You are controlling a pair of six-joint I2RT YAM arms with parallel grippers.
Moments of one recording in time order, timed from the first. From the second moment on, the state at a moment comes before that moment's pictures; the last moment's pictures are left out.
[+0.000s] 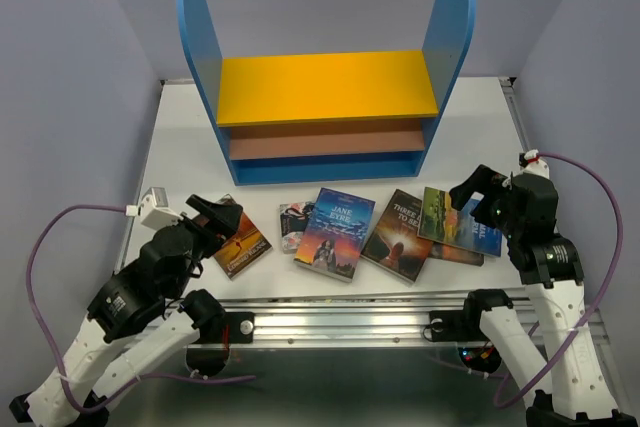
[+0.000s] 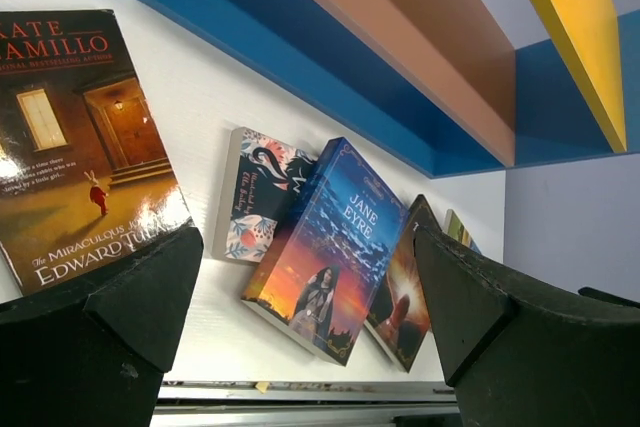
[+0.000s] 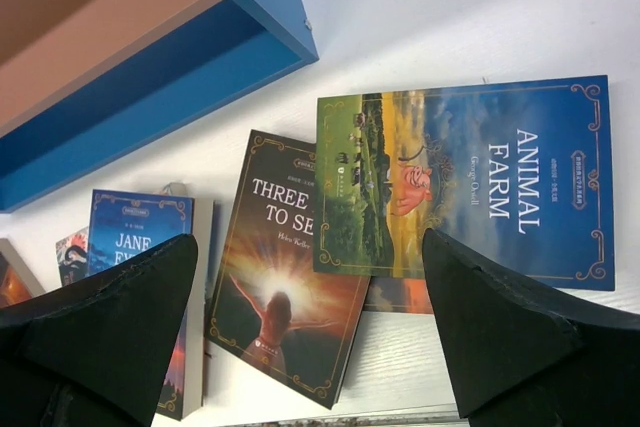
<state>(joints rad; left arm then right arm) -0.76 0.32 0.78 -0.90 -0.56 -1.11 0.07 0.60 0.83 -0.76 0.06 0.51</state>
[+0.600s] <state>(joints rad) -0.76 0.82 0.65 -0.44 -0.16 -0.90 0.07 0.65 0.78 -0.70 -0.21 0.50</state>
